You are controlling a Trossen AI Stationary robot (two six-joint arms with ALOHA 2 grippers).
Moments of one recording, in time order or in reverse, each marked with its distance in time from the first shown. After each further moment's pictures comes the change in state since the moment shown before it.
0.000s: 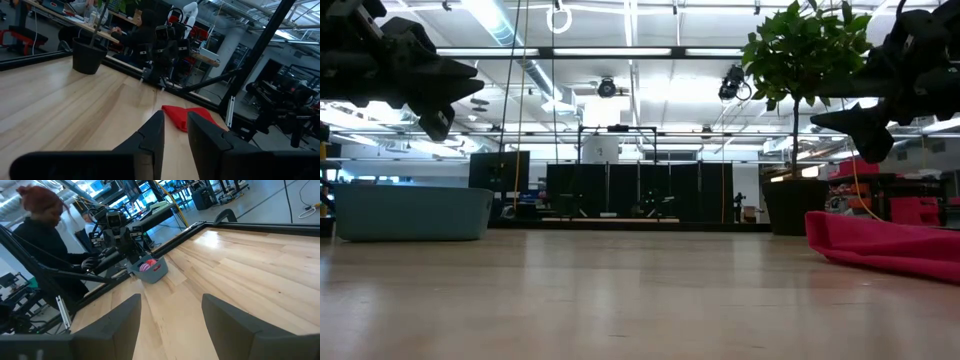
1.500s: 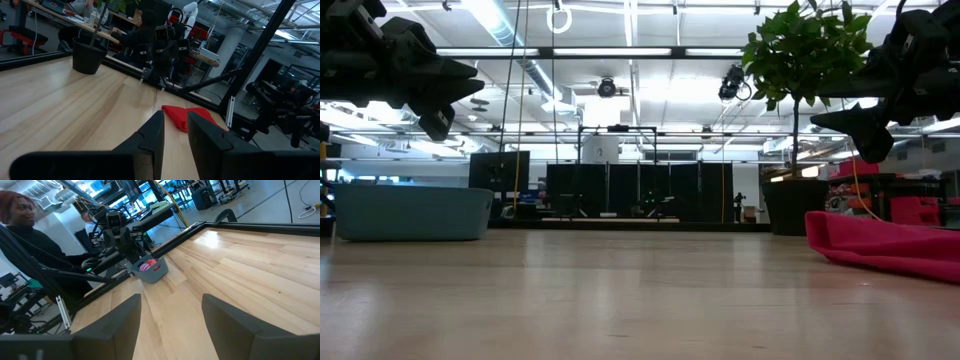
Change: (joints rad) left arm 0.000 0.000 0.000 0.000 0.000 0.000; right arm 0.000 0.000 0.000 0.000 0.000 0.000
